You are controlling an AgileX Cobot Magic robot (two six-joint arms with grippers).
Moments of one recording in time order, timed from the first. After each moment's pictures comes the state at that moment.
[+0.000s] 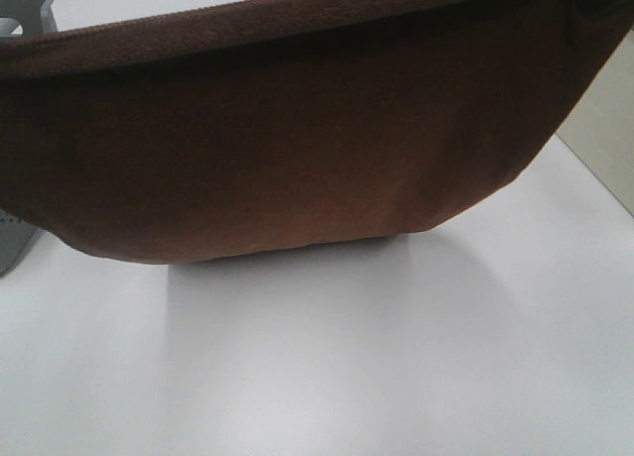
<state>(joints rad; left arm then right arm) -0.35 1.03 -1.13 -0.31 1.16 0.12 0.30 1.19 -1.34 0.40 1.23 -0.08</state>
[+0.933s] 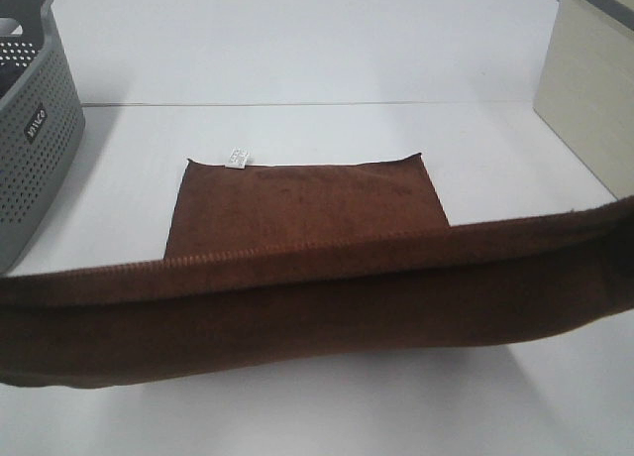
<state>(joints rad) -0.35 0.98 -0.83 -0.45 1.17 0.12 0.30 0.99 -0.90 0.44 1.22 -0.01</state>
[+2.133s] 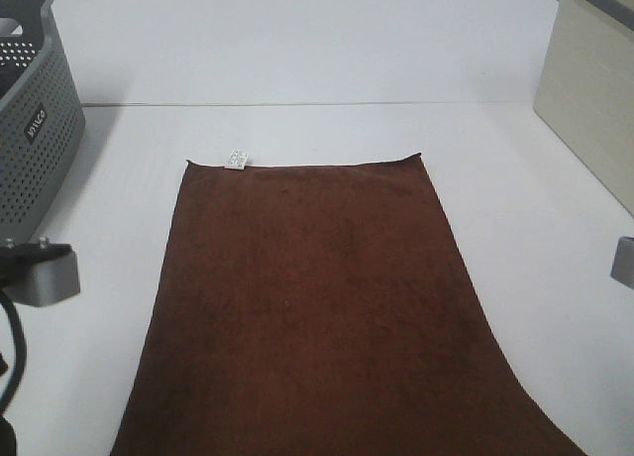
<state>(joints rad) -0.57 1.27 -0.66 -0.52 1.16 0.17 0.29 1.03 -0.51 0.42 1.20 -0.11</state>
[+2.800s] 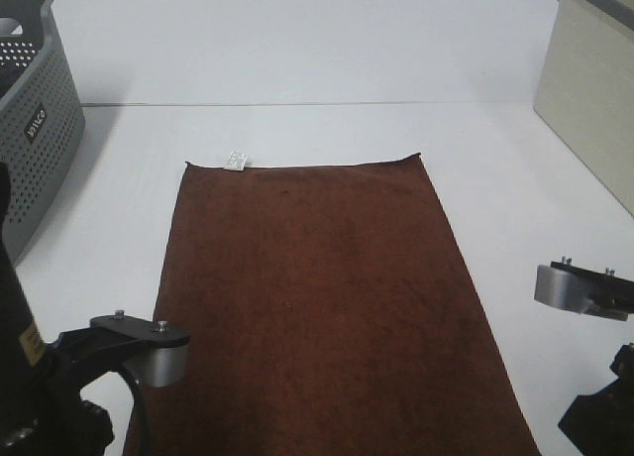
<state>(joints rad) -0.77 1.52 -0.70 -0.53 1.07 0.10 0.29 1.32 -0.49 0.54 1.10 -0.26</state>
